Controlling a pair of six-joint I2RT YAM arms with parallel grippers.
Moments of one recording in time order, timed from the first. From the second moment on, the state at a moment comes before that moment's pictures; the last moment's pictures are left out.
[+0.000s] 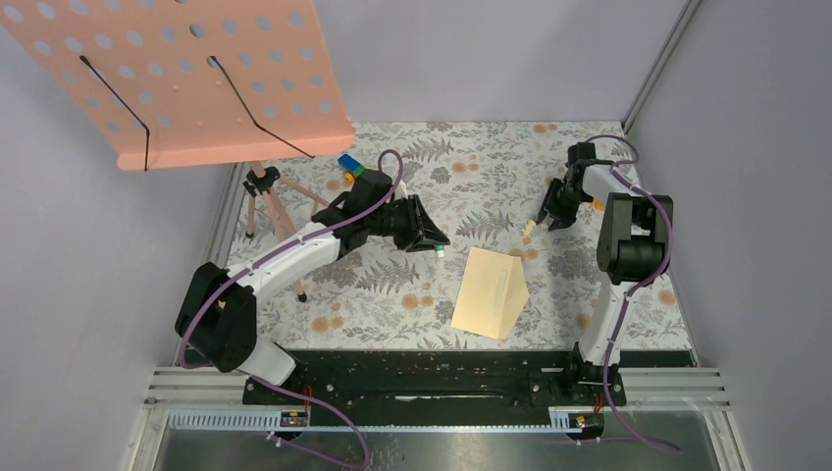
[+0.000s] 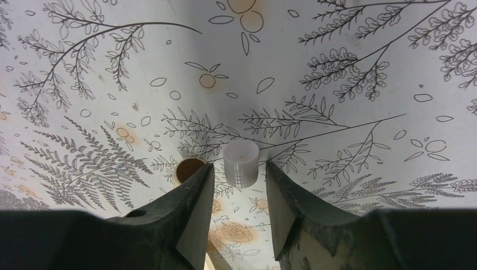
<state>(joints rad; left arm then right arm) -0.61 1.49 1.06 -0.18 0.57 -1.00 -0.07 2.06 1.47 -0.71 -0.14 0.36</state>
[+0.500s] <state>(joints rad) -0.61 1.48 1.06 -0.25 0.54 -0.97 -0.07 1.93 1.39 -0.69 -0.12 0.36</state>
